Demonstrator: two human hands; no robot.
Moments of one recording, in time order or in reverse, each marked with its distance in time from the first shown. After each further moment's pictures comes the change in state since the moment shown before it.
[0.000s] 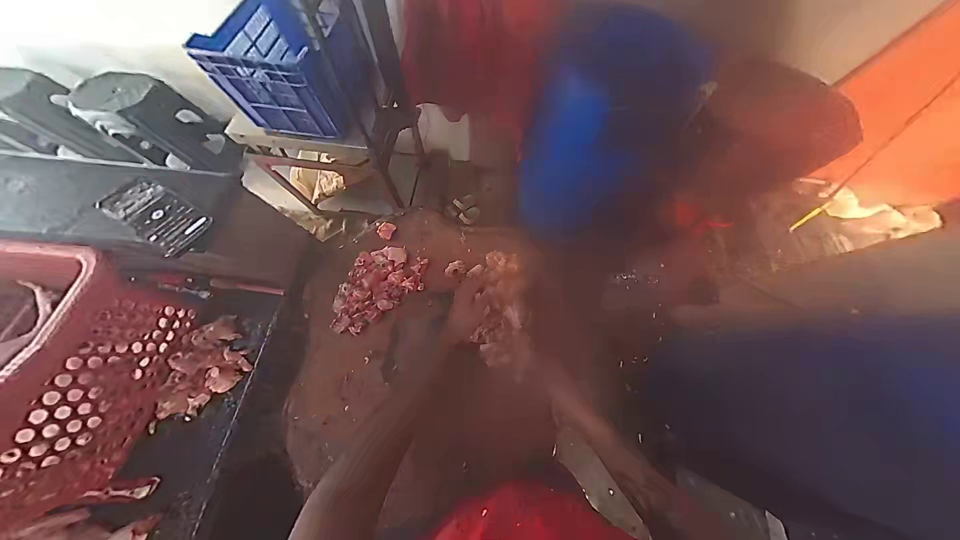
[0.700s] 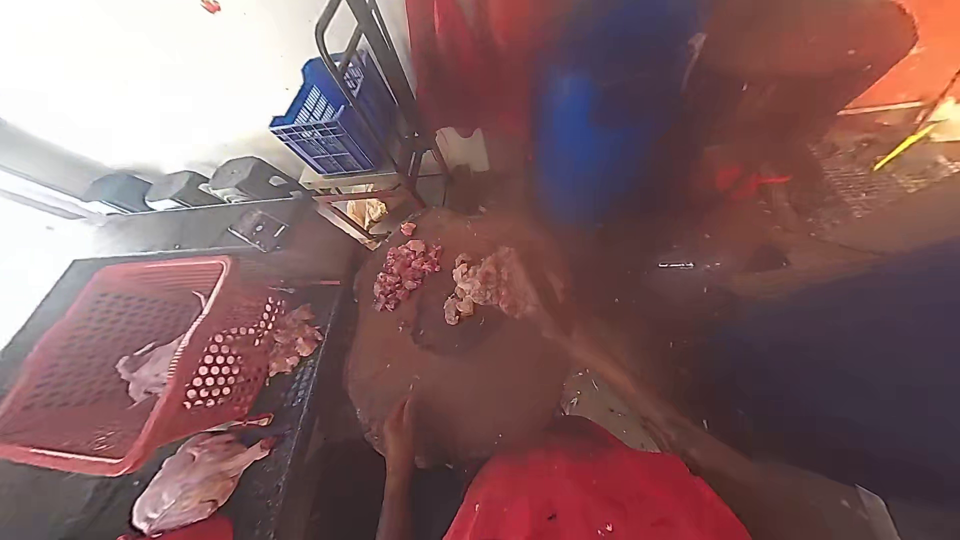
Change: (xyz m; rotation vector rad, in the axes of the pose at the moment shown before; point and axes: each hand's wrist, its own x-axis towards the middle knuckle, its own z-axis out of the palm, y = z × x) left_hand -0.346 -0.016 -0.041 0.184 0.567 -0.468; right_hand -0.037 0.034 -0.058 -0.264 -0.030 -0.254
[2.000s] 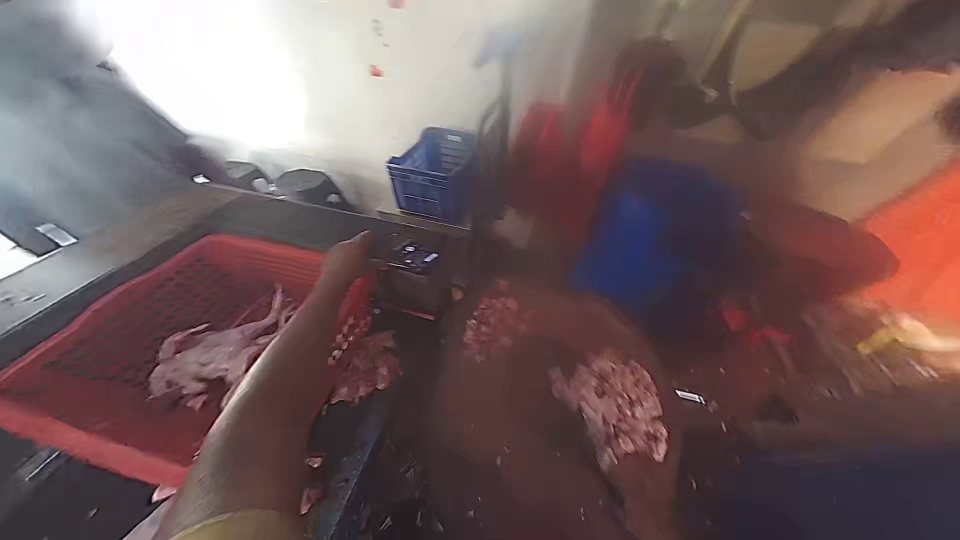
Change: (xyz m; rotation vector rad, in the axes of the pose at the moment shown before) left_hand 0.412 0.159 -0.326 0.599 -0.014 0.317; right_hand -0.054 -0.035 0.193 -0.678 -0.052 0.166
